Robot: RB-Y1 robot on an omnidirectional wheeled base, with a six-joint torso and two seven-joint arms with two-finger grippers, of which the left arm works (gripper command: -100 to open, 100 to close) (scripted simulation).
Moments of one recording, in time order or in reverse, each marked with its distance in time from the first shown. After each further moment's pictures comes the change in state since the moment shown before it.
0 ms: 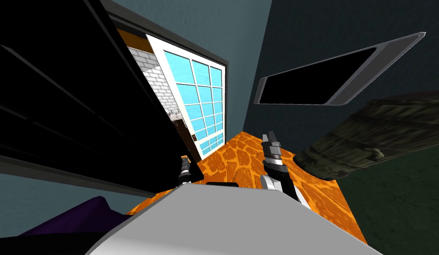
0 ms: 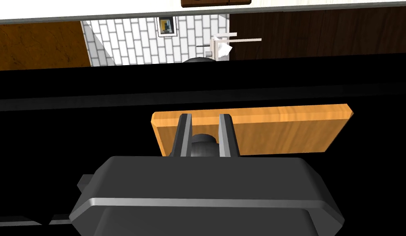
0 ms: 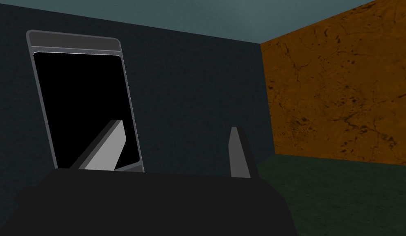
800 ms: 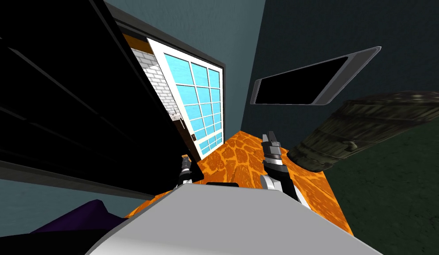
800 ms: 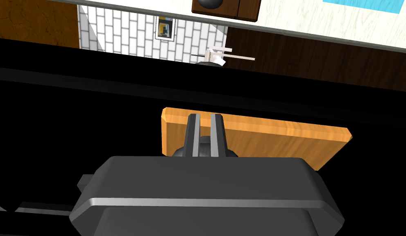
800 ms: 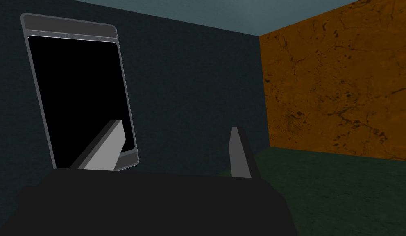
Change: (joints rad) arm -0.044 0.016 -0.025 0.054 0.039 -0.034 0.154
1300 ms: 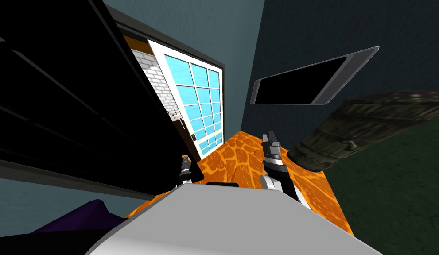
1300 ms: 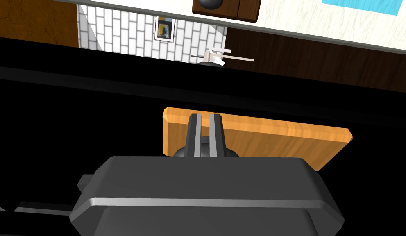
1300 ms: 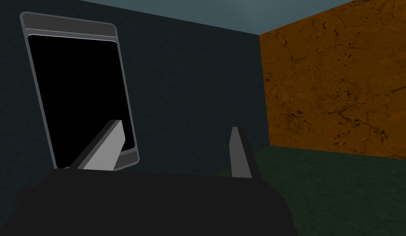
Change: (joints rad) arm 0.003 0.007 -0.006 0.003 0.000 0.002 0.016
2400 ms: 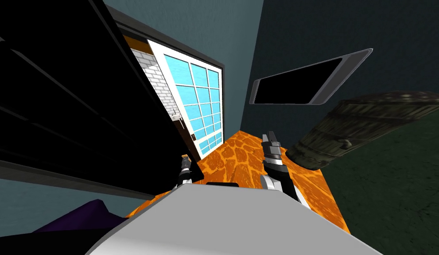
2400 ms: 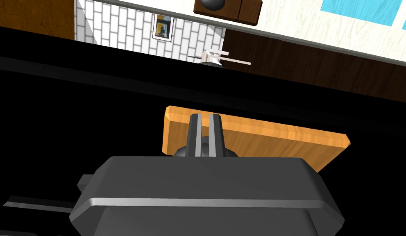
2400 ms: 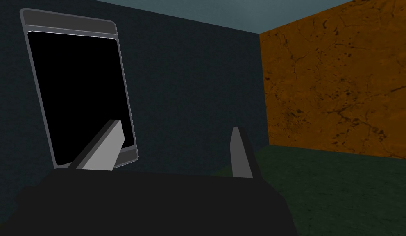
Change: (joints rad) arm -0.007 0.003 -0.003 -0.002 0.011 0.002 0.043
